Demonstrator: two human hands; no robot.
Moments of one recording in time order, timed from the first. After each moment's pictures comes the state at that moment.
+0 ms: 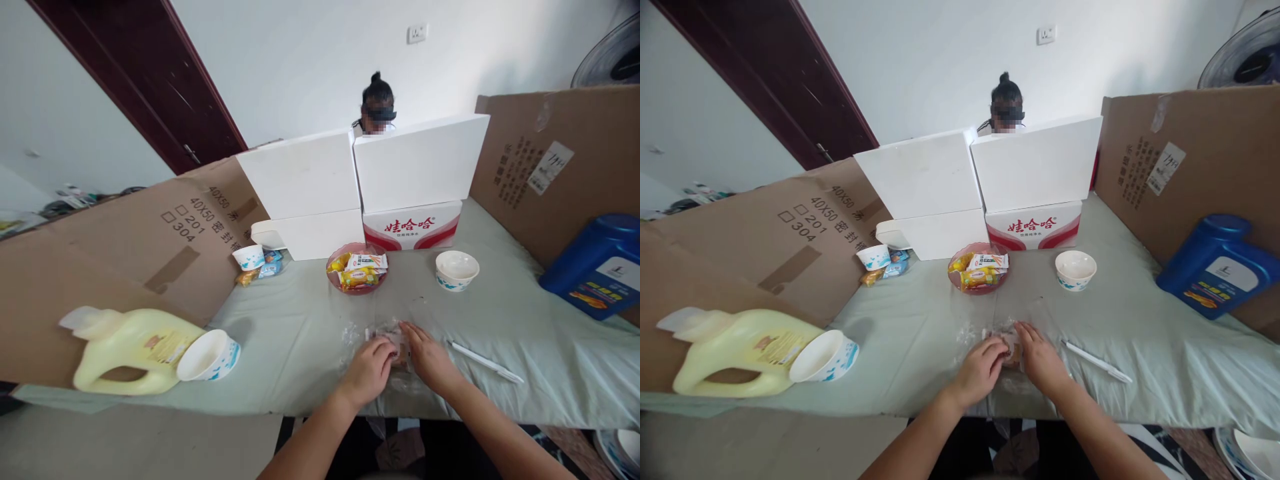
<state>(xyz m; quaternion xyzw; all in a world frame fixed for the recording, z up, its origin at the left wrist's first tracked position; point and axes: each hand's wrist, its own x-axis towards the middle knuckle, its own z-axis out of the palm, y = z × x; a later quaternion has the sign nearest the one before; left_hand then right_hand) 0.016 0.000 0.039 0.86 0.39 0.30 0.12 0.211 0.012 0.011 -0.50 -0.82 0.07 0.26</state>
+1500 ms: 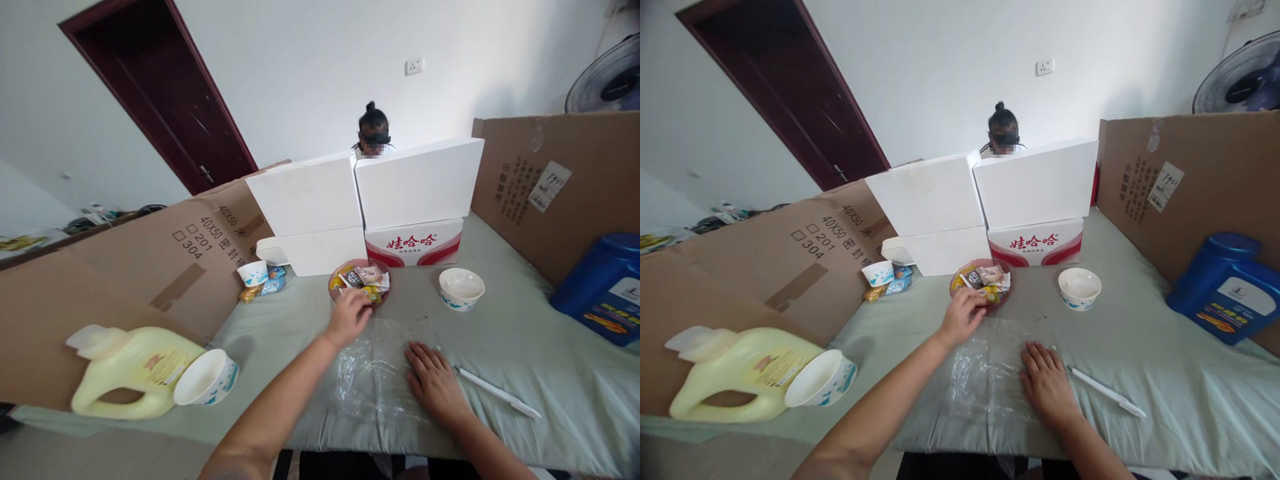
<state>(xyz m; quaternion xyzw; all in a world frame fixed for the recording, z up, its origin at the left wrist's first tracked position) -0.019 0.122 0.100 0.86 0.38 0.34 0.01 0.217 0.016 -0.022 -0.54 -0.82 -0.01 0.20</state>
